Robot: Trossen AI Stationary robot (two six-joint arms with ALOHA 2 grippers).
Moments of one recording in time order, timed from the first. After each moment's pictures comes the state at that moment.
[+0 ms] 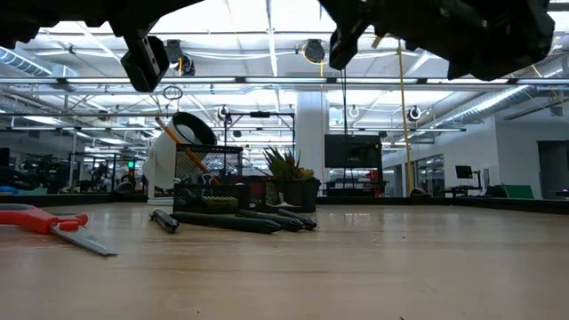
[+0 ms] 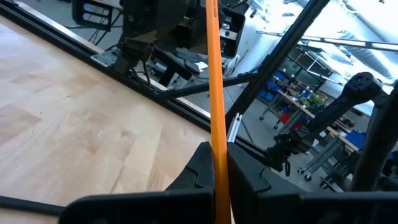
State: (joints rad) left arm -0.57 1.54 0.50 1.05 -0.44 -0.59; right arm 0.19 1.66 0.59 1.33 -0.16 0.36
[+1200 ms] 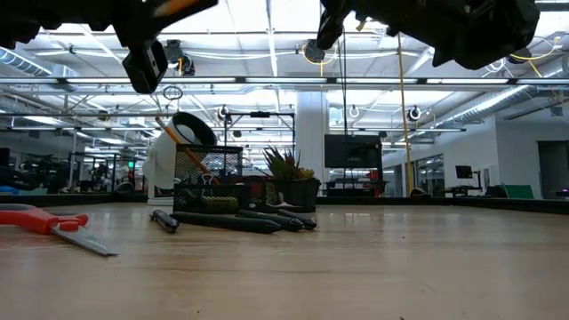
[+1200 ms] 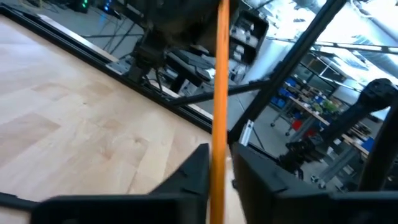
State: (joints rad) left arm -0.57 1.54 0.50 1.05 -0.50 -0.58; right arm 0.18 1.67 0.68 1.27 -0.13 0.19
